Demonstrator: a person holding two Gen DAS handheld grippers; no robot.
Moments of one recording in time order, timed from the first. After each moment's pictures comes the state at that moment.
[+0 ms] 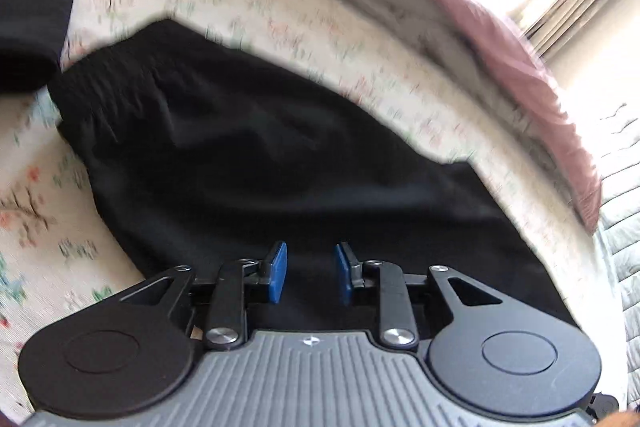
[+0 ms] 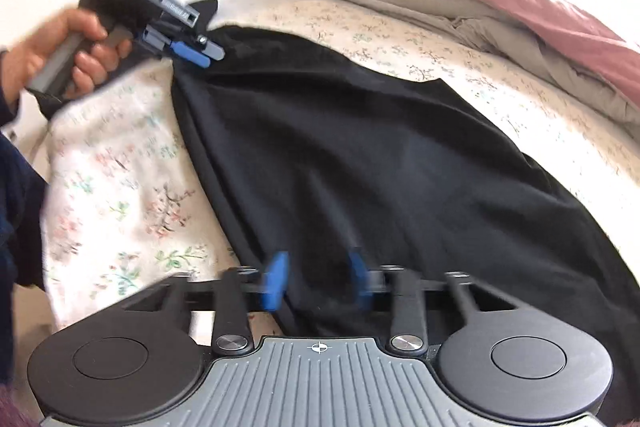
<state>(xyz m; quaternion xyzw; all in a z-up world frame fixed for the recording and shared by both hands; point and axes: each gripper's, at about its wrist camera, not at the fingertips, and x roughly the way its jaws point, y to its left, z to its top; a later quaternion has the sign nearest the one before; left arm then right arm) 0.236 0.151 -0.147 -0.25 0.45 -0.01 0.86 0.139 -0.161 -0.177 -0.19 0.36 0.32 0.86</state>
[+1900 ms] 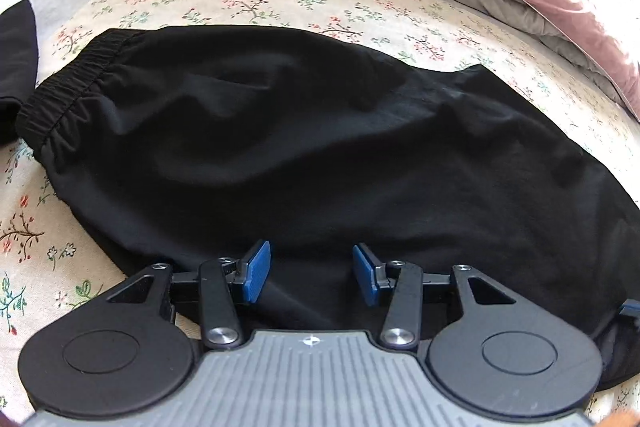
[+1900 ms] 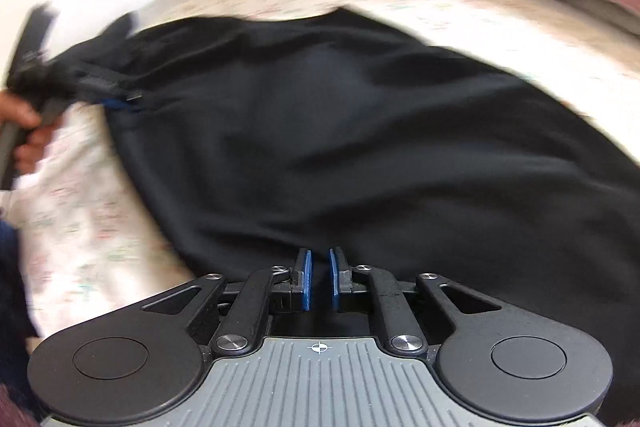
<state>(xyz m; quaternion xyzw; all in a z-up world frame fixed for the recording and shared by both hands) 0.237 0.093 -0.157 -0.08 0.48 0.01 0.87 0.186 -0.264 -0.202 -0.05 0.45 0.22 0.86</state>
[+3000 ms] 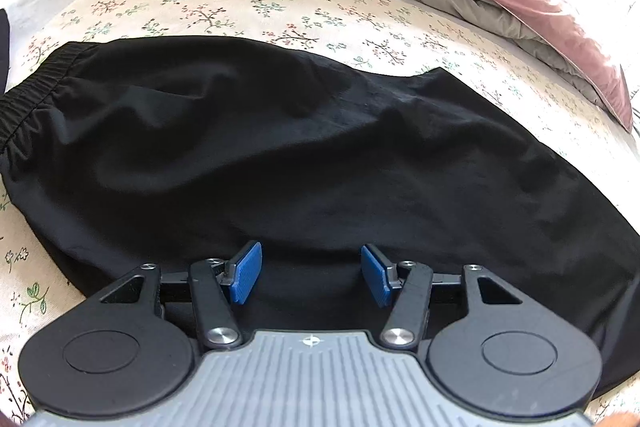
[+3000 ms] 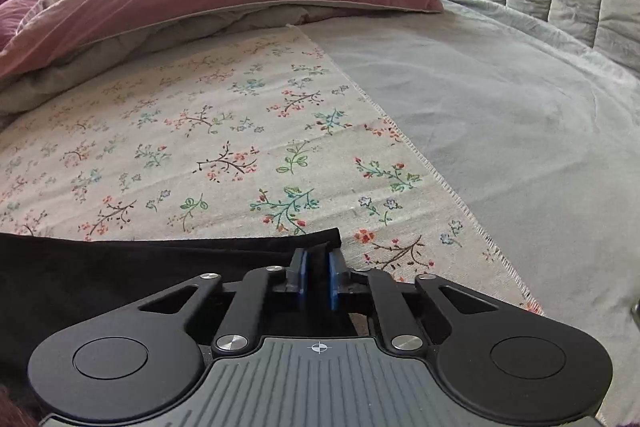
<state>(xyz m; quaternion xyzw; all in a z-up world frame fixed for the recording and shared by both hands) 0.243 0.064 -0.157 -0.09 0.46 -0.02 0.88 0.222 -0.579 -0.194 0.07 0.37 -0.19 0.91</state>
